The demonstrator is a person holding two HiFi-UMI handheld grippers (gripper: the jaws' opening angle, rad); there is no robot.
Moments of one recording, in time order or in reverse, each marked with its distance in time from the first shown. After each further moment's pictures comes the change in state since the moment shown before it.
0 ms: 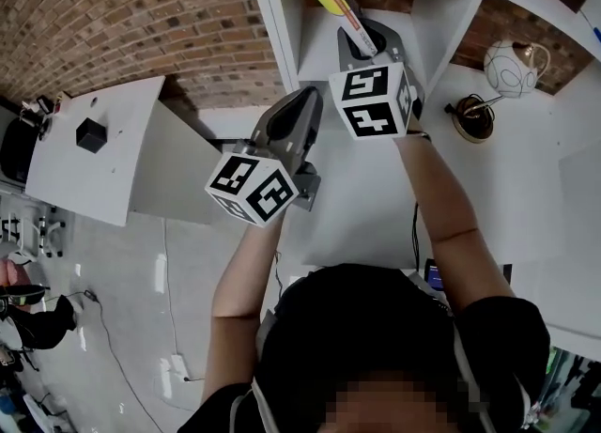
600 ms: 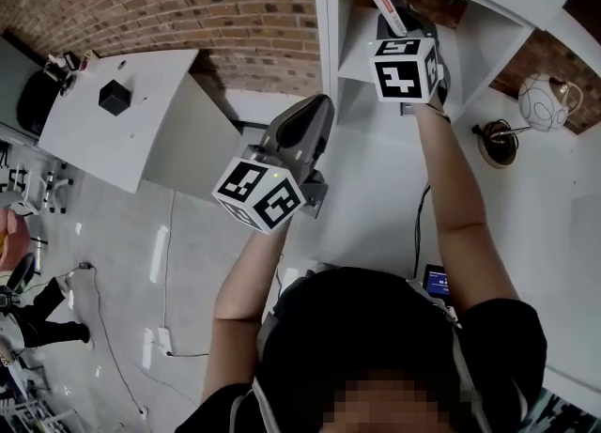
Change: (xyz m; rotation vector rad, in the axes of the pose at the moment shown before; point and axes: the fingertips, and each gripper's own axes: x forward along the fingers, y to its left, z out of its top) left arm -0.044 0.021 0.008 0.008 -0.038 0.111; right arm 0.057 -0.003 -0.005 0.034 0.092 -0.002
